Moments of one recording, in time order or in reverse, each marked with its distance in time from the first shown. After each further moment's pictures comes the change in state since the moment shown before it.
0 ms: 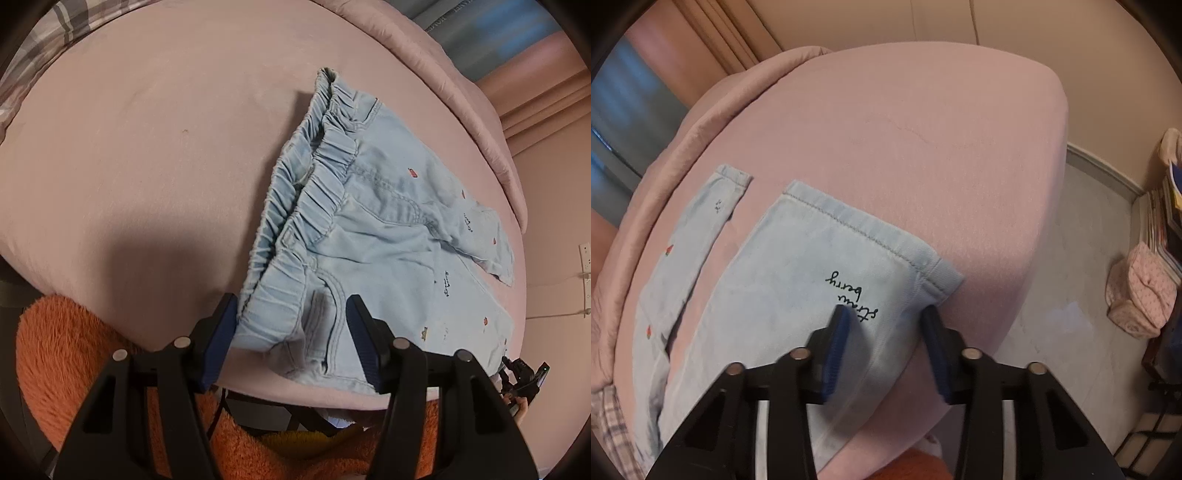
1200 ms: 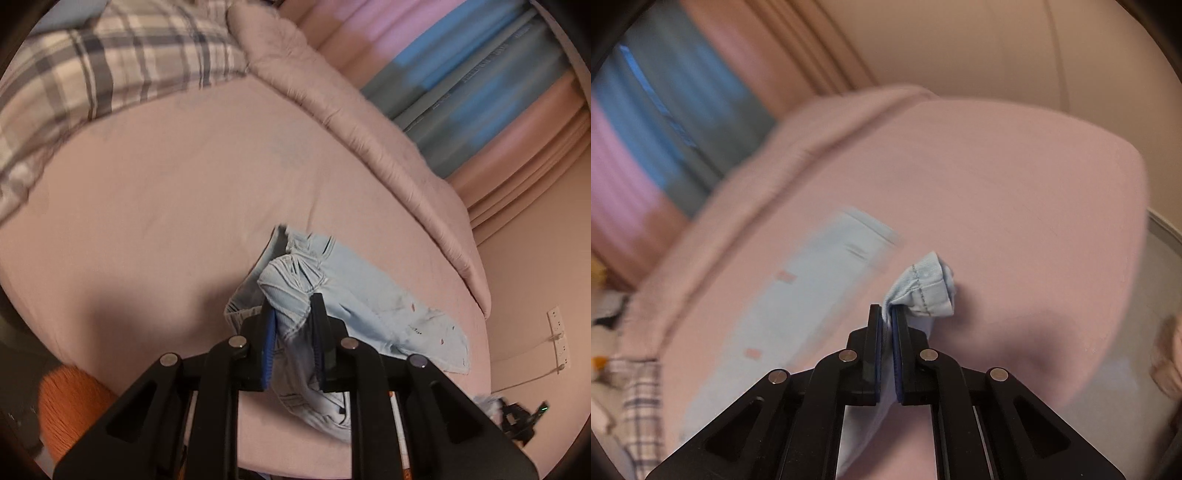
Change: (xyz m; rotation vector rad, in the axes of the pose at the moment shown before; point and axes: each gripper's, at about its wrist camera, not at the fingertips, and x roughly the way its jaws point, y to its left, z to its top) left arm -0.084 -0.006 0.043 -0.073 -0.393 -0.109; right arm -0.066 0.091 0.038 -0.126 -0.142 0.315
